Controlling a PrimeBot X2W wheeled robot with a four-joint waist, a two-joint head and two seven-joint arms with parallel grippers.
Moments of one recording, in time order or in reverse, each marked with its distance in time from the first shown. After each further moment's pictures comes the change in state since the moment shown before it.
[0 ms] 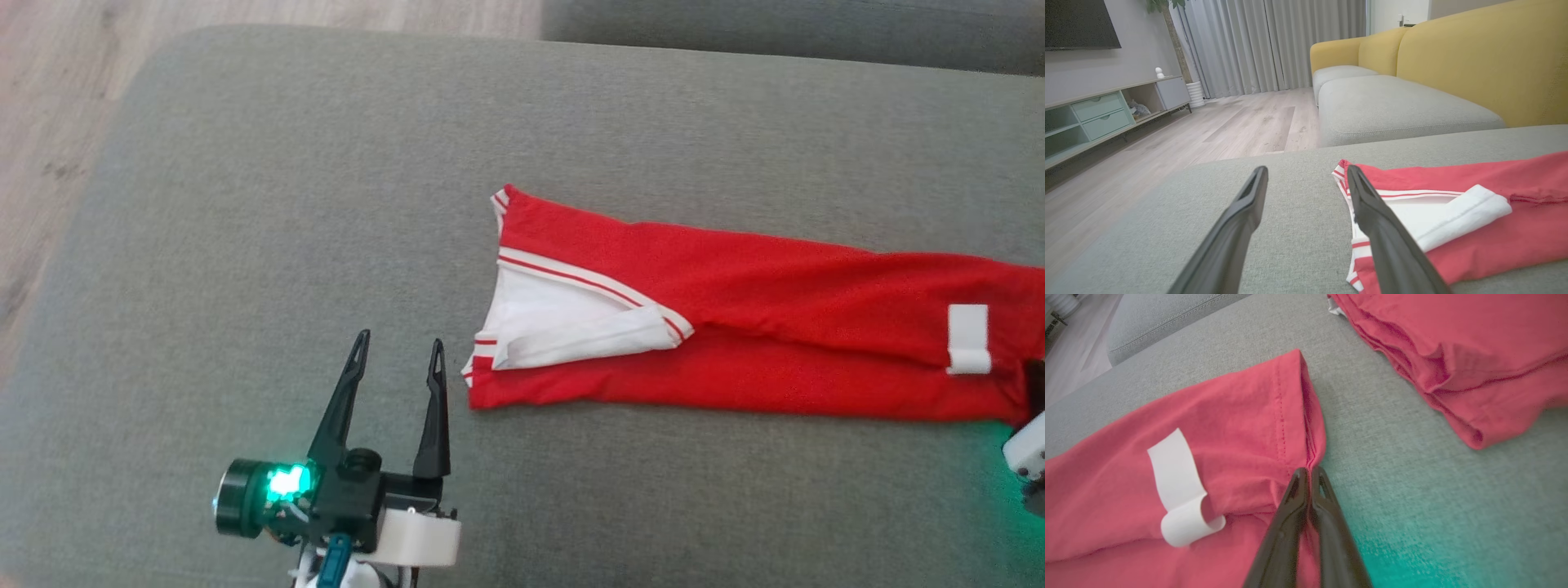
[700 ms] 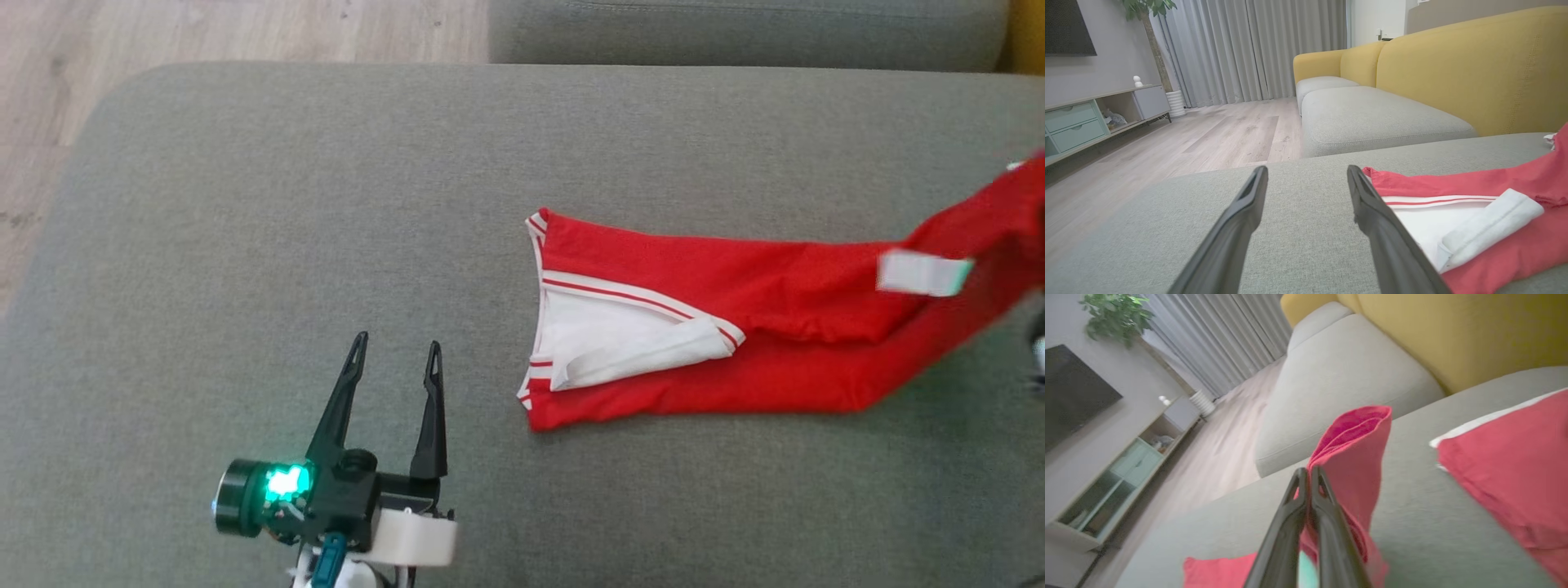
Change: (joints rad) left arm 0.052 -0.063 0.112 0.033 0.080 -0.104 0.000; right arm -0.016 0.057 -0.022 -0.491 0.236 0.000 0.177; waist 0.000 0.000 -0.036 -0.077
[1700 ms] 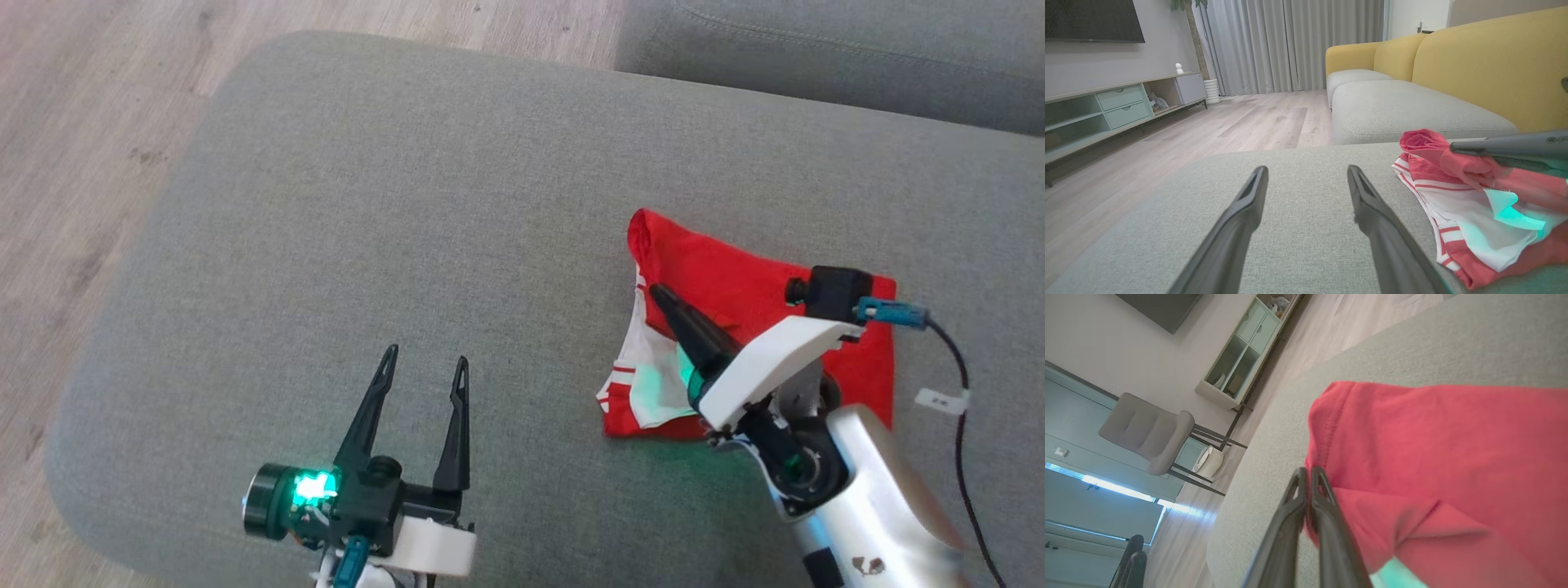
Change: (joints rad) left arm 0.032 -0.095 0.066 0.072 0.077 -0.120 0.000; right arm -0.085 0.150 0.638 0.279 0.168 0.000 -0.141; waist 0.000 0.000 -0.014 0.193
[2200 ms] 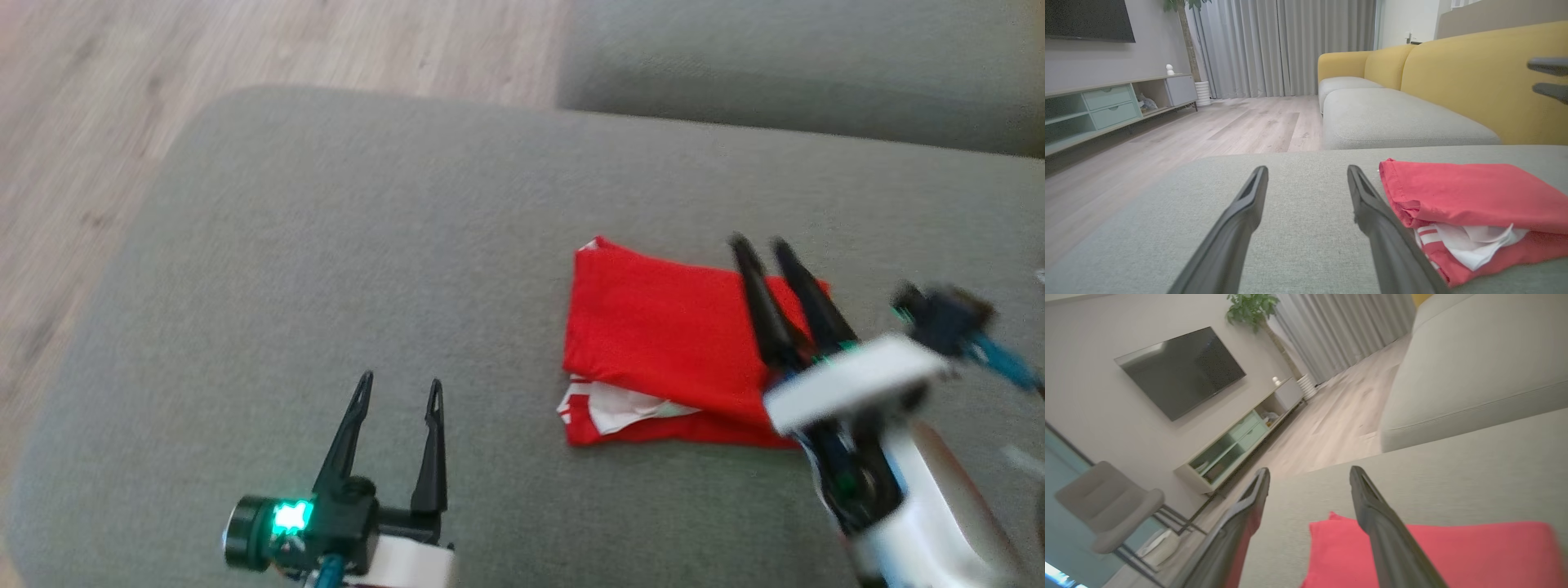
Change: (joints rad) left arm 0.070 -0.011 0.073 0.007 0.002 -0.026 0.000; right arm 0.062 -0.093 -0.019 -0.087 -0.074 0.000 -0.351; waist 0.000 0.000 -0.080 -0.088
